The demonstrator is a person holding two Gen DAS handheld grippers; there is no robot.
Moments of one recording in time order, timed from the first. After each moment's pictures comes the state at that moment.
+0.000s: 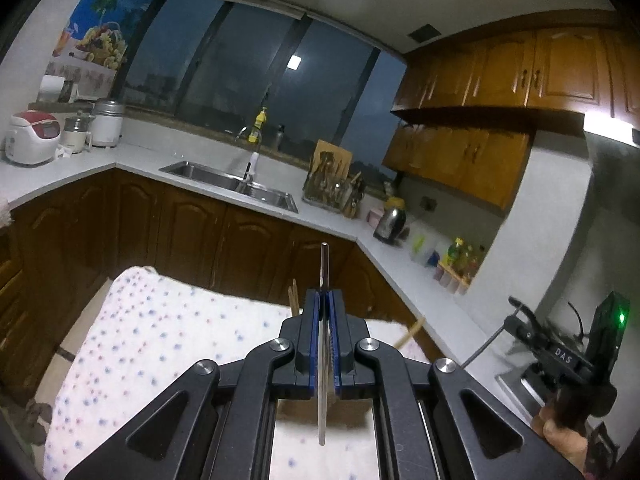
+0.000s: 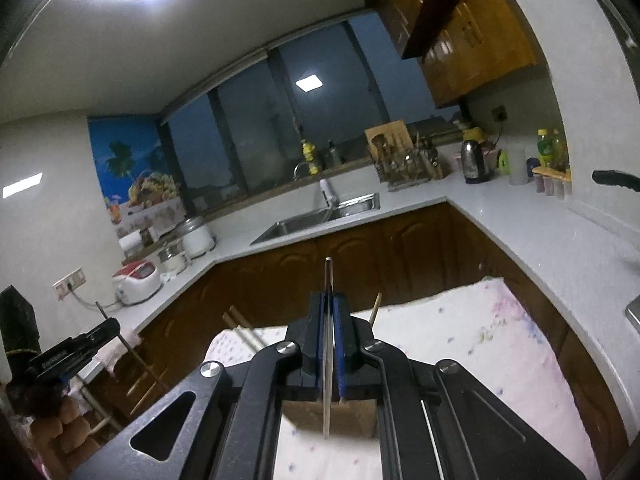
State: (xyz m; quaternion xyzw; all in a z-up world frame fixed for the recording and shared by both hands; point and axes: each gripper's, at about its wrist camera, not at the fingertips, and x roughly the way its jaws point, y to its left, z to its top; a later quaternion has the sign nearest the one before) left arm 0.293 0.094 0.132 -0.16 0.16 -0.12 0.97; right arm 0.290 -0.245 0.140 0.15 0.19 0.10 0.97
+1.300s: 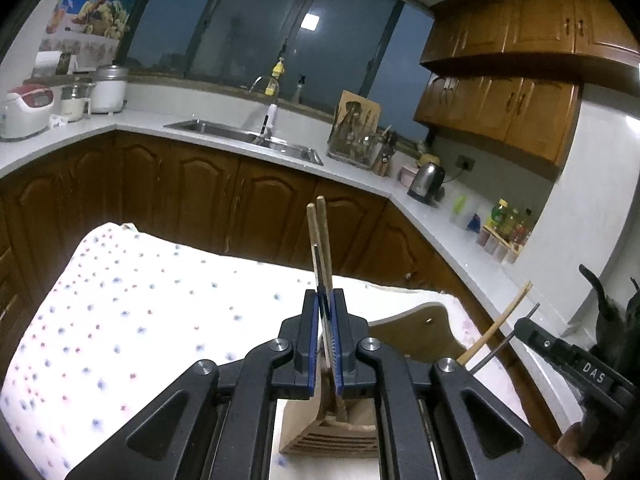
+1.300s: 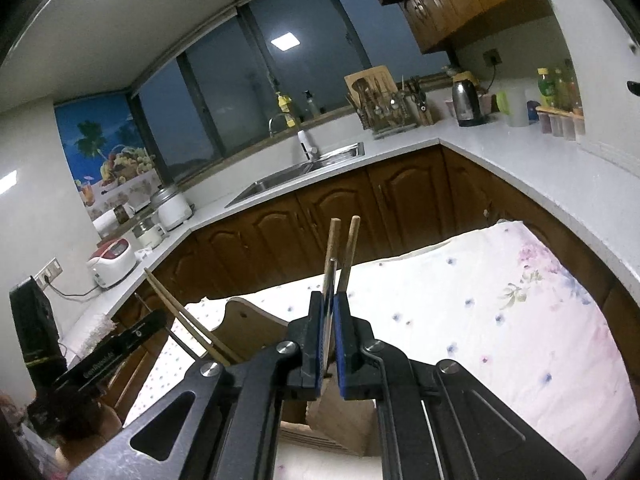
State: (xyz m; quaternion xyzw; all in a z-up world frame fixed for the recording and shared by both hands) left arm 0.476 0.034 0.030 -0.15 0.22 -0.08 0.96; right arm 0.379 -0.231 0.038 0.16 0.27 0.09 0.94
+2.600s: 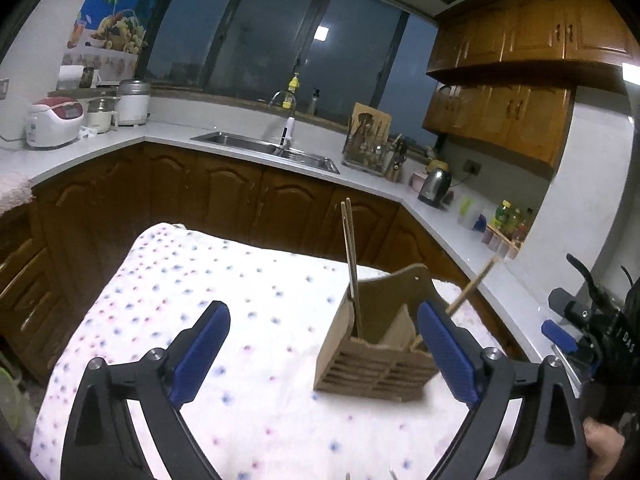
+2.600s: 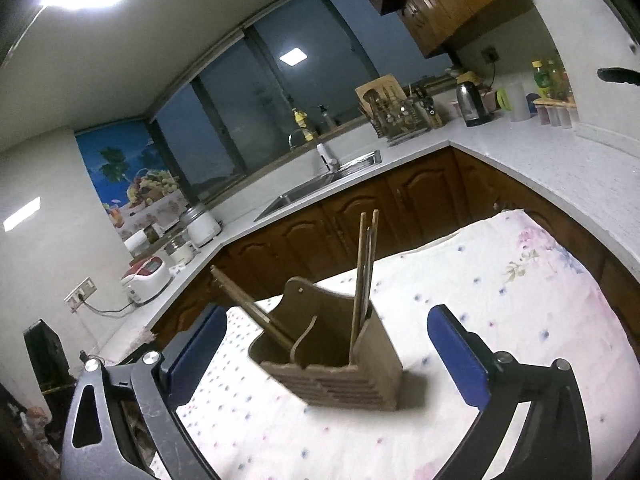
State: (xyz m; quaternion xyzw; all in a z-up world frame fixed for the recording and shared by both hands) left arm 0.325 0.063 0.055 -0.13 0.21 -0.05 0.97; right arm 0.301 -0.236 0.060 0.21 0.25 0.12 0.94
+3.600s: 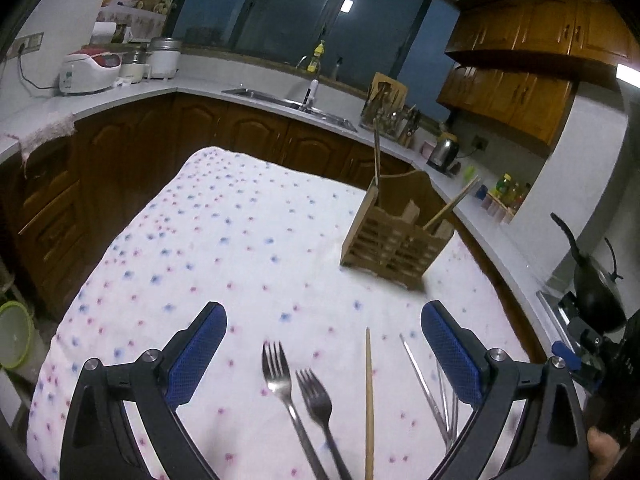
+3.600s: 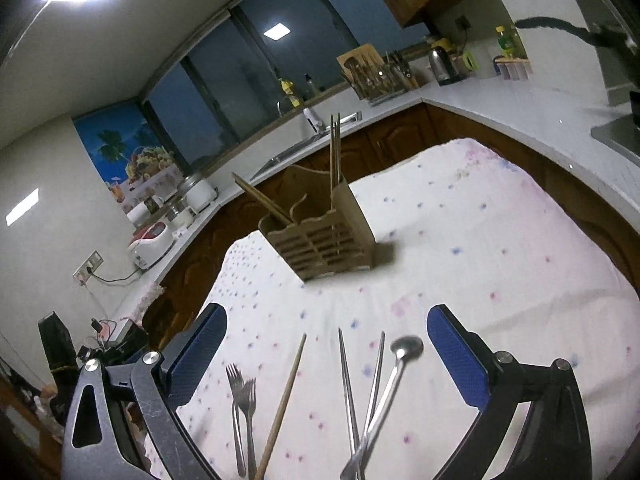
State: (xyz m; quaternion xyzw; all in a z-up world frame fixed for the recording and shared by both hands) left arm 0.152 0.100 0.043 -0.16 0.28 -0.04 0.95; right arm 0.137 -0.247 0.024 0.23 0.31 0.11 0.92
